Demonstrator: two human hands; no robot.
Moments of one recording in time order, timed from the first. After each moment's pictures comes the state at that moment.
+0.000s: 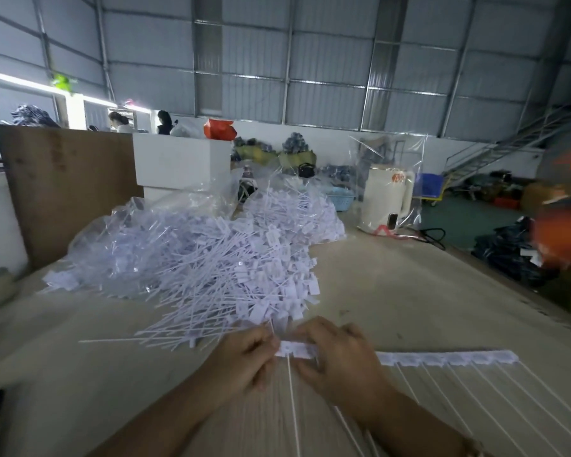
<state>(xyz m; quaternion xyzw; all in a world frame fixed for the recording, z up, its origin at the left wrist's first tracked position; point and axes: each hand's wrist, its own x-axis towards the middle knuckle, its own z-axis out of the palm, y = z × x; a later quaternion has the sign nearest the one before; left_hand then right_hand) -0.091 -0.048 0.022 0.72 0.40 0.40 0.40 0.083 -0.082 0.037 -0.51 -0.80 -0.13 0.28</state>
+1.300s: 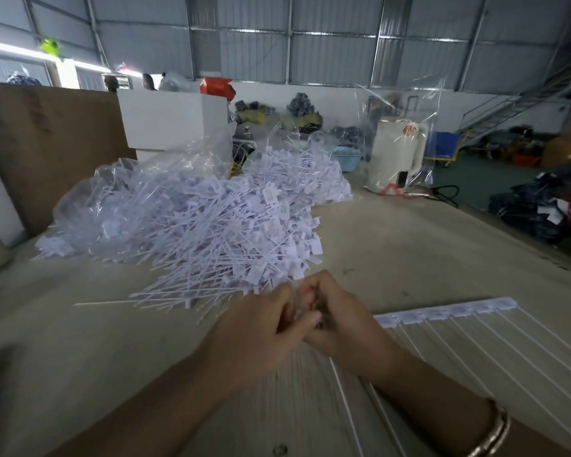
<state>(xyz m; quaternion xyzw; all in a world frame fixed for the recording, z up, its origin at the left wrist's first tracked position) -0.068 -0.069 0.031 0.84 0.42 0.33 0.10 0.094 -0.076 0.021 -0.41 -0.79 0.16 0.43</state>
